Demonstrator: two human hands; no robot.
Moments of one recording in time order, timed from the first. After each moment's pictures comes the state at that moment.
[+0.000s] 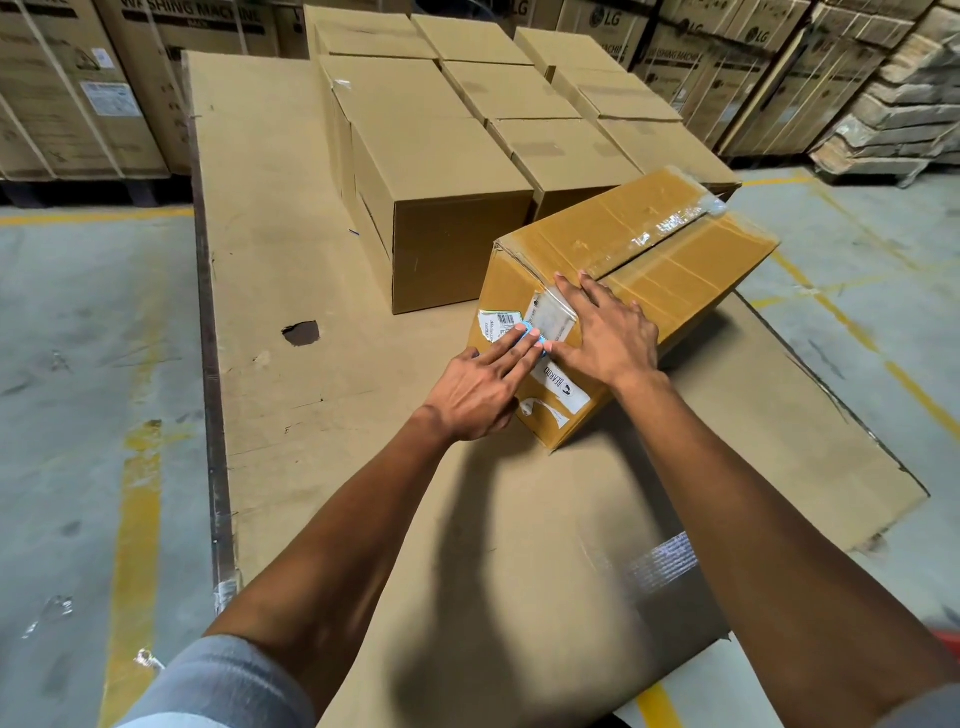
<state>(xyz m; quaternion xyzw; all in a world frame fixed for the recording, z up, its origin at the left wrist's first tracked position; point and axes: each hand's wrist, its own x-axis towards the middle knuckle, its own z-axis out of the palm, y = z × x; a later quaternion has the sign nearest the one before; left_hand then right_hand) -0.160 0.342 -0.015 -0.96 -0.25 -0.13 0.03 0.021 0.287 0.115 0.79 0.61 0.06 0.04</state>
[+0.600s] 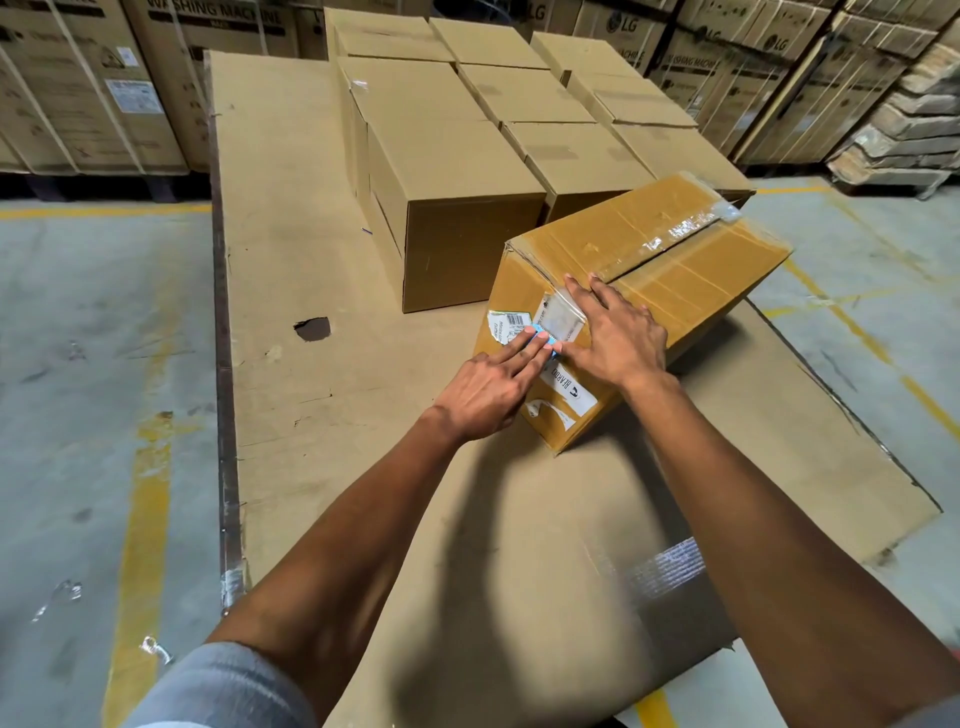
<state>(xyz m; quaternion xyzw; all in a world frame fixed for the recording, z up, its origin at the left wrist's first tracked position) -0.155 0.337 -0.012 -0.96 -0.26 -0.14 -0.02 0.023 0.288 0.113 0.79 0.61 0.05 0.03</state>
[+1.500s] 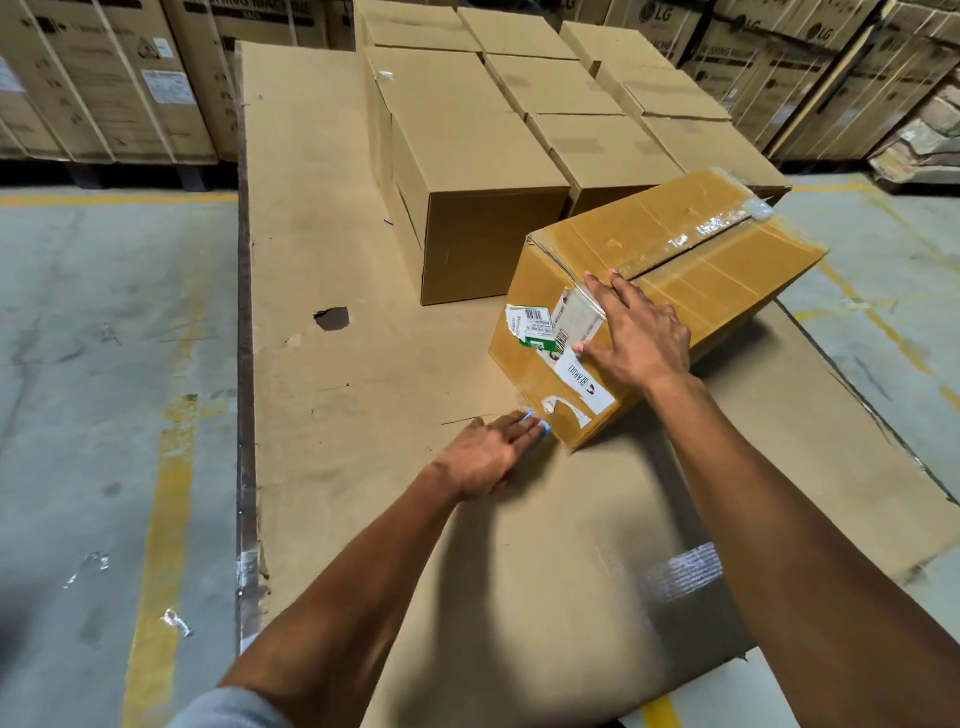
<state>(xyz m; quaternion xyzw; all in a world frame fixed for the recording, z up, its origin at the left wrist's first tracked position) -0.179 0.285 -0.072 -0.96 -0.25 0.02 -0.10 0.034 0.291 0.107 0.78 0.63 0.03 0.01</state>
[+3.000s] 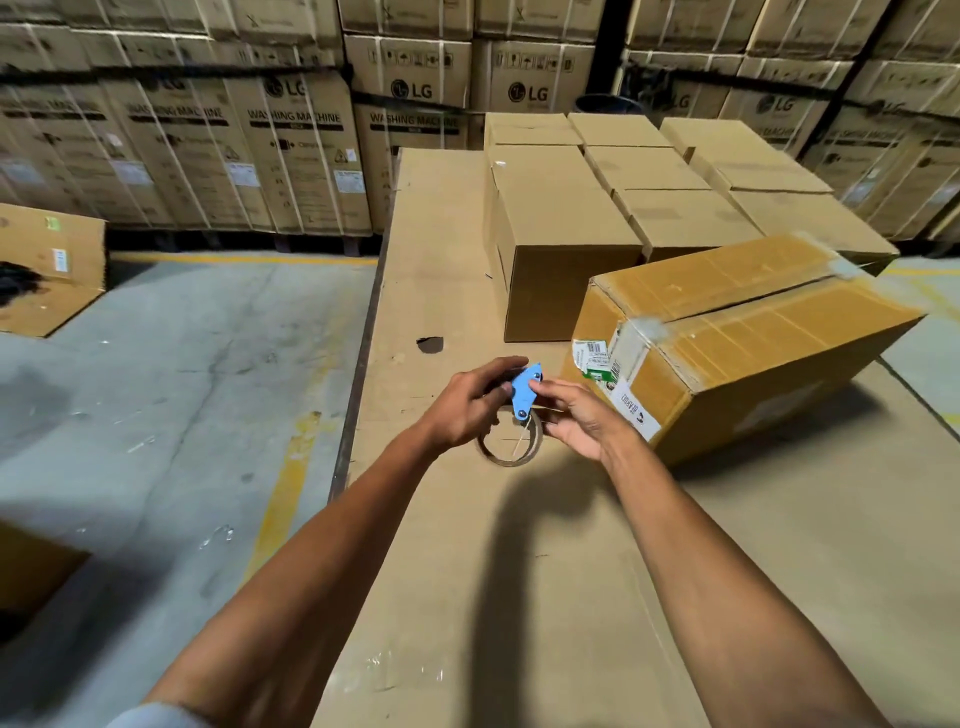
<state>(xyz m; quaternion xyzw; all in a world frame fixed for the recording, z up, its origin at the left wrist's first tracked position) -0.265 0.251 0.057 -0.72 -0.45 -0.32 -0.42 -0.054 0.265 0.040 0.48 0.33 -0.71 -0.39</state>
